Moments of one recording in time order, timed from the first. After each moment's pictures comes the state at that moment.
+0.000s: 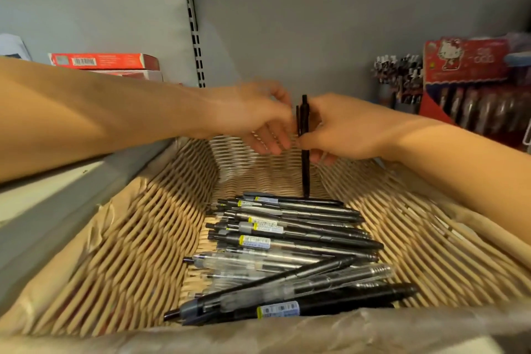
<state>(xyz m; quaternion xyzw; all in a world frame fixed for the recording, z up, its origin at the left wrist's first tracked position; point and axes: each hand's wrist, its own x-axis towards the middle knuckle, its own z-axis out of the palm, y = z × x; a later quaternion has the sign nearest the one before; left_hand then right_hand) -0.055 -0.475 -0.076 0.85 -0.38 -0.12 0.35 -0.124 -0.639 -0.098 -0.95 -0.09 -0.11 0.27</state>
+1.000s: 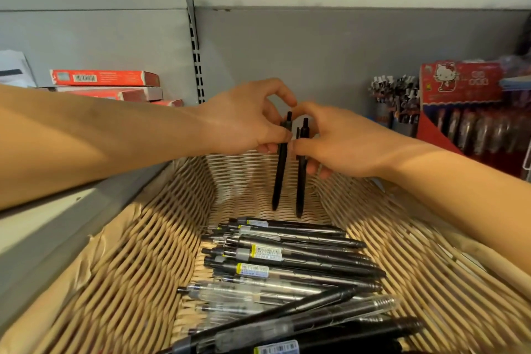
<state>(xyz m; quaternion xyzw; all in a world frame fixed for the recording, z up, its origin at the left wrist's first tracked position) -0.055 -0.467 -0.067 0.83 -0.42 0.03 0.36 -0.120 -0.635 -0.094 -0.94 -0.08 -0.16 0.30</state>
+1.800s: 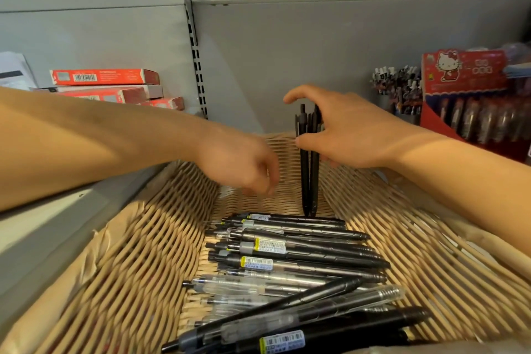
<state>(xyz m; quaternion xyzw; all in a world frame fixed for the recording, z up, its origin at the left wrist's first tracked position) -0.063 -0.463 -0.076 0.90 -0.42 -0.12 -0.05 -0.124 -0.642 -0.093 -0.95 -0.09 -0.23 0.18</state>
